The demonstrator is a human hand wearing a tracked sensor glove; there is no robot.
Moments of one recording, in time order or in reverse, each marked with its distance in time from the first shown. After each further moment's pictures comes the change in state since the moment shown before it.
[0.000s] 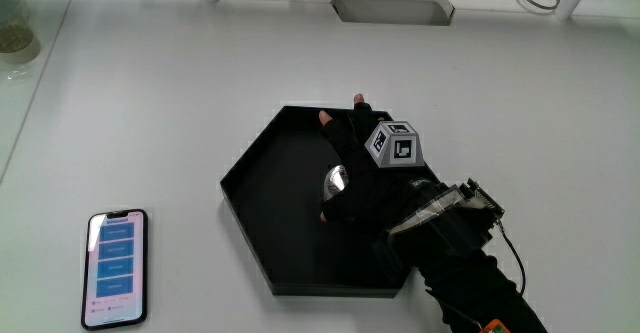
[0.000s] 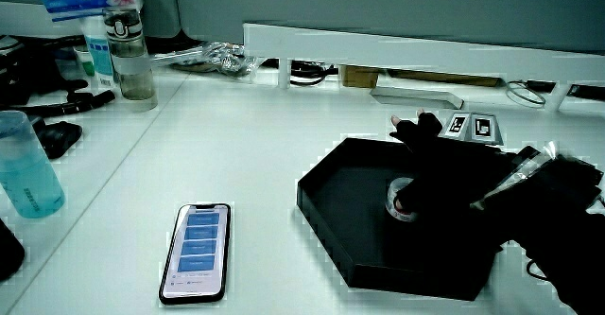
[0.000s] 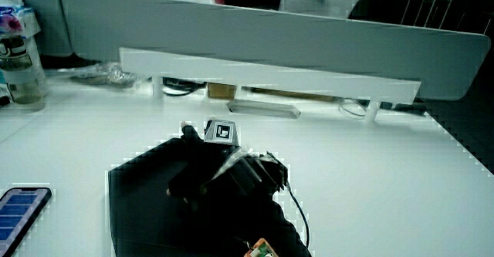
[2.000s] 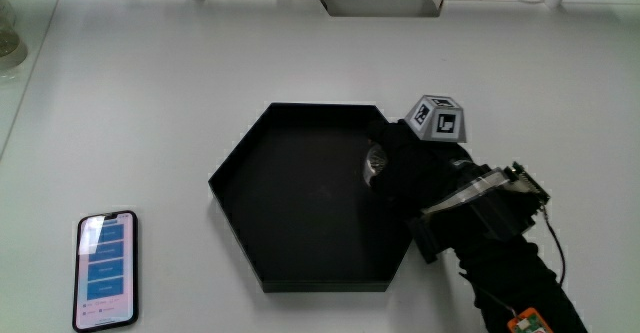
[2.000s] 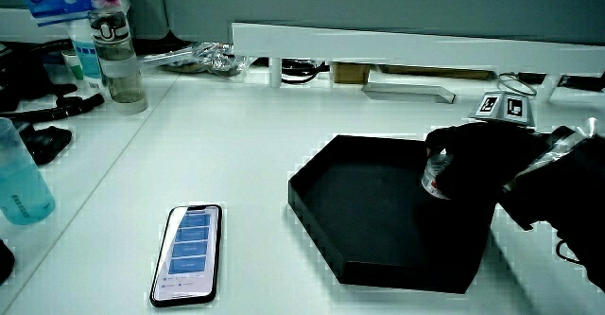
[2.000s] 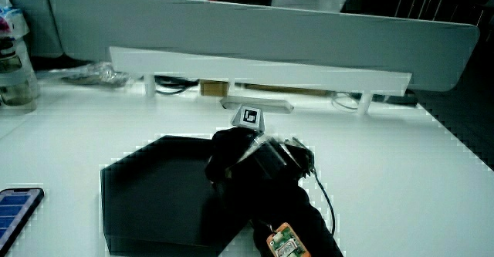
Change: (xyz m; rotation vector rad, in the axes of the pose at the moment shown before) arm 0.043 -0.009 0.035 0.046 0.053 -0.044
